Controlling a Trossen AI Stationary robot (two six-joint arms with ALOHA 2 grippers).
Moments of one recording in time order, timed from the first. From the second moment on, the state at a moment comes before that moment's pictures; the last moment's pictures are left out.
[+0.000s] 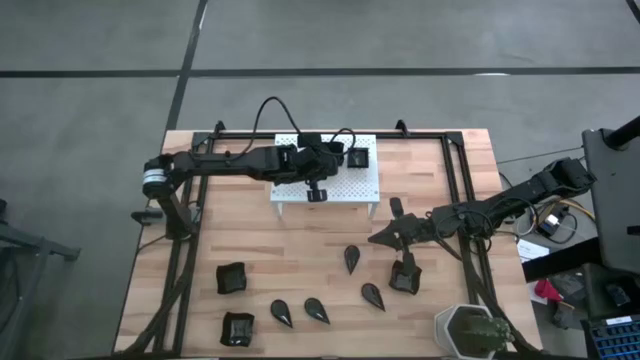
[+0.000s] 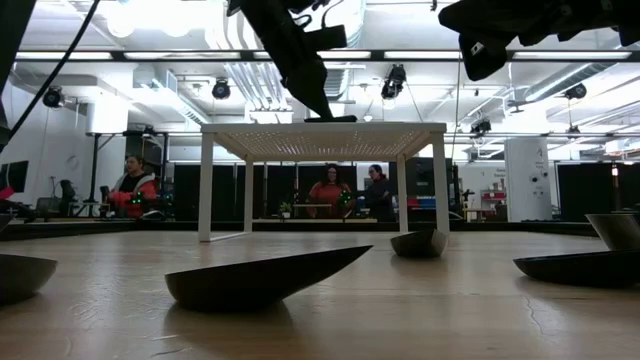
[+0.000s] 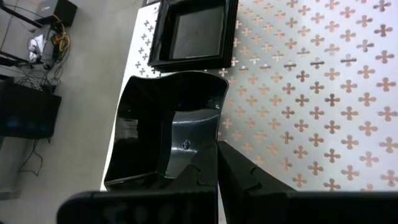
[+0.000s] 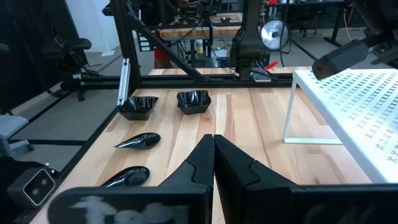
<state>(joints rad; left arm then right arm) 0.17 1.72 1.52 -0.58 -0.39 0.34 0.32 1.04 0.45 0.42 0.18 0.14</state>
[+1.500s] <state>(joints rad) 0.06 1.59 1.52 -0.77 -0.38 0.12 0.32 1.04 0.44 0.42 0.18 0.17</state>
